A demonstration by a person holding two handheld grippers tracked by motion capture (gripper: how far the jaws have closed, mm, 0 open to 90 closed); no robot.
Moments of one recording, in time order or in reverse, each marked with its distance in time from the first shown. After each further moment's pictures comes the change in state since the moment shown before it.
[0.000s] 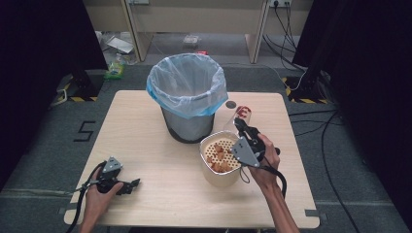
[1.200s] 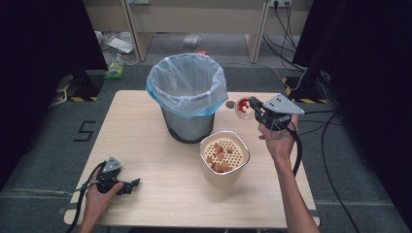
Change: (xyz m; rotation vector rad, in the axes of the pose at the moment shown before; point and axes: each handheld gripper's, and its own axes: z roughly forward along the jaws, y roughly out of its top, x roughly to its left) left arm 0.000 0.000 0.000 0.002 0.000 0.001; right arm -0.088 -0.015 0.028 0.067 0.203 0.694
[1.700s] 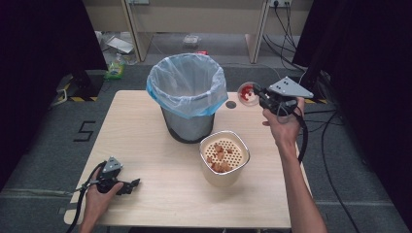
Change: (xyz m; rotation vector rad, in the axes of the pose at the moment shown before) left arm 0.000 0.000 0.000 -0.001 0.000 -0.001; right arm -0.020 0.035 0.002 -0.019 -0.010 0.029
